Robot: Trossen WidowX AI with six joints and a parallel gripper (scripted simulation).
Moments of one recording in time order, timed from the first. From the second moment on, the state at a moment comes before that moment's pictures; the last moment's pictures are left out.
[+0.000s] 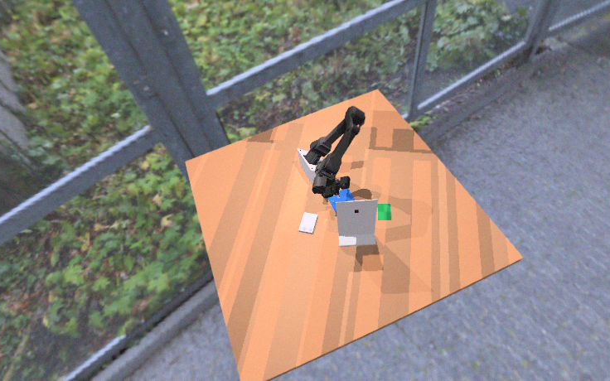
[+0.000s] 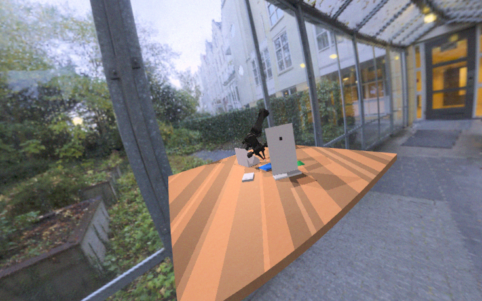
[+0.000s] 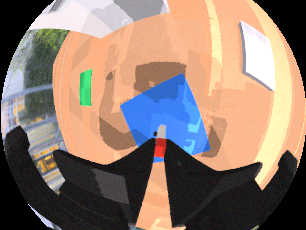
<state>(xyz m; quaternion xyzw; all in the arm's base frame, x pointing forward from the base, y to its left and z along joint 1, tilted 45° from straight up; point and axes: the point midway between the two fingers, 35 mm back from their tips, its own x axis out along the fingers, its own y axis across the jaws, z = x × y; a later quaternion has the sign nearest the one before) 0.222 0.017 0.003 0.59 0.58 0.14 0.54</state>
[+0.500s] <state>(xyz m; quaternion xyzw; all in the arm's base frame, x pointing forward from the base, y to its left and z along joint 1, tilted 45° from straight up) 0.221 0.023 0.017 0.61 0.54 0.23 0.53</state>
